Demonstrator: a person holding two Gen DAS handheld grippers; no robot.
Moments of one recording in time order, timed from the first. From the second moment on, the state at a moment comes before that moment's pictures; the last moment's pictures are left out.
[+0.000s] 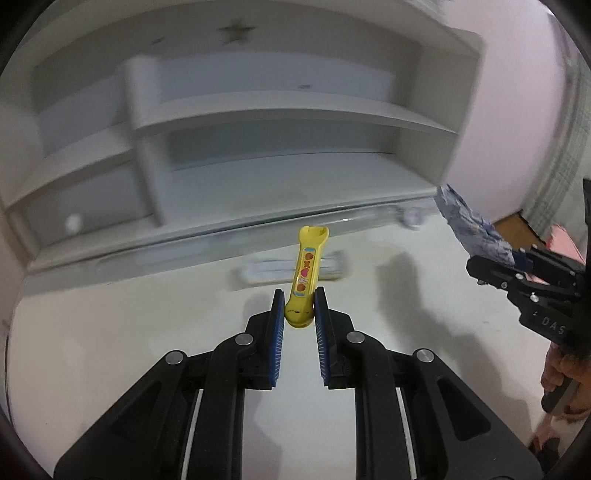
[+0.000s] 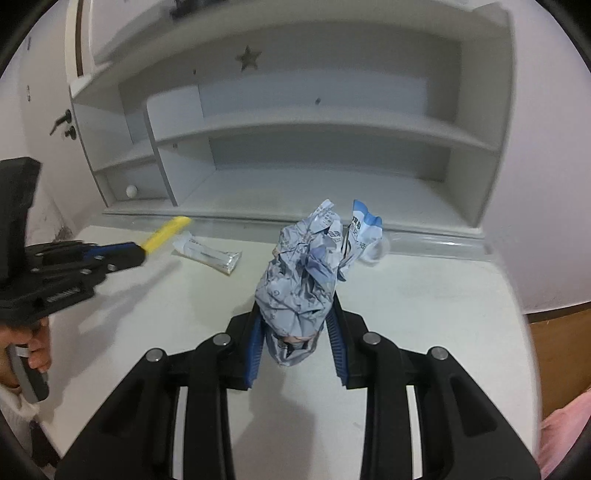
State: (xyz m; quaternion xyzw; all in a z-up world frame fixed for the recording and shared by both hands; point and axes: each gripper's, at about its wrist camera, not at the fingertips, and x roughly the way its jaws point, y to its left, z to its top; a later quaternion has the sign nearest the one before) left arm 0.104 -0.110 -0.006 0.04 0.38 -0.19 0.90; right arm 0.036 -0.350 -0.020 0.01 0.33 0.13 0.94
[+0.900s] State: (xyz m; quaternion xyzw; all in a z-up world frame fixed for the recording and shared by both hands) left arm -0.155 -0.576 -0.170 0.31 0.51 -0.56 0.57; right arm -0.286 -0.702 -0.218 0.25 0.46 -0.15 0.84
